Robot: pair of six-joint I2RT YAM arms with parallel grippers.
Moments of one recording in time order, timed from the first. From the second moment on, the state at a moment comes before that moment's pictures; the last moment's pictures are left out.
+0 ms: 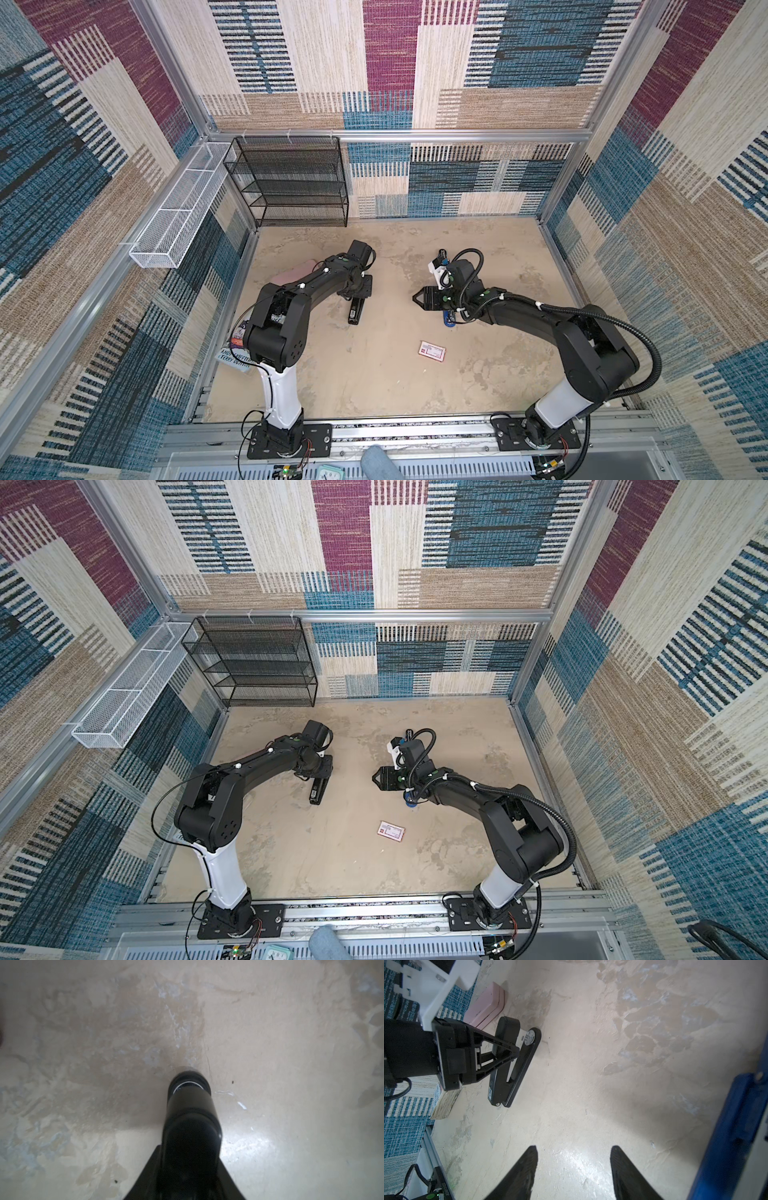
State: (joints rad) left arm -0.41 1.92 1.35 -0.63 -0.07 -0.31; right arm 0.52 1.63 0.90 -0.03 -0.35 0.48
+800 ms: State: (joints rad) left arm -0.43 1.99 1.47 -0.68 -0.08 -0.29; right arm 0.53 1.69 0.89 0.04 -0.40 0.53
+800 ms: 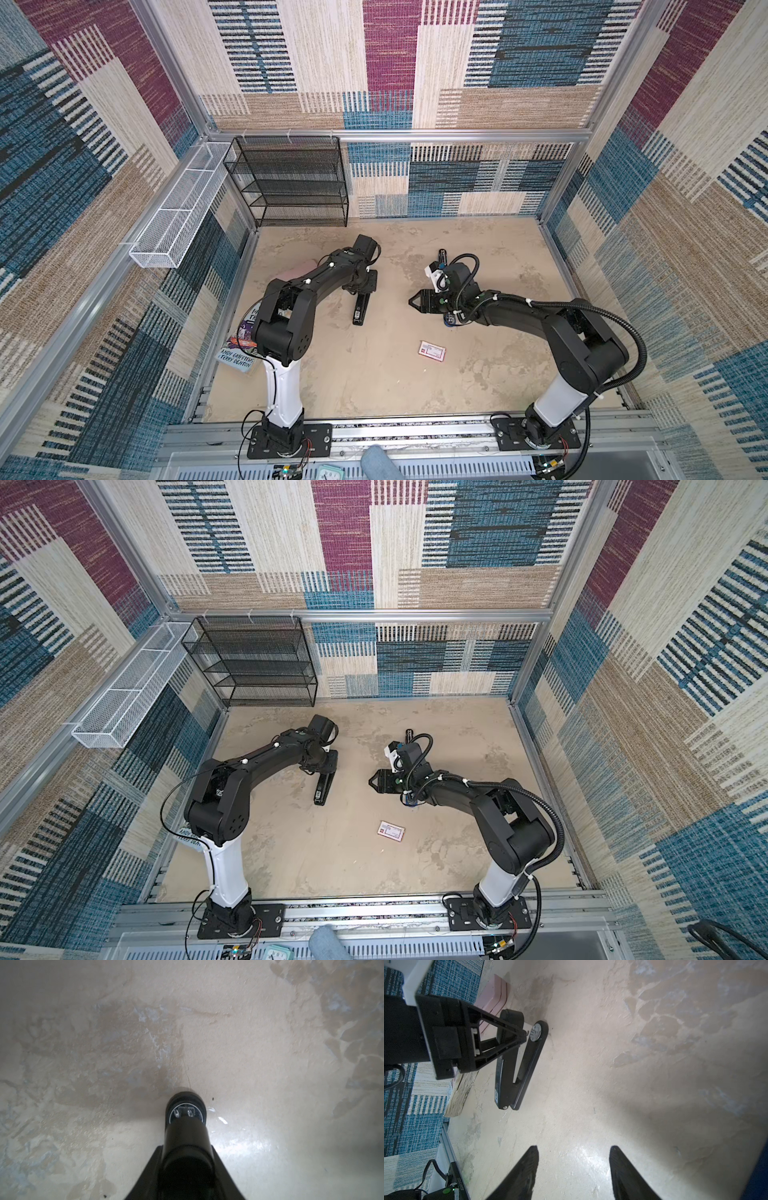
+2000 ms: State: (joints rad) left arm -0.59 1.71 1.37 -0.69 0.03 -0.27; right arm 0.45 1.93 0.96 0.51 -0.81 0.85
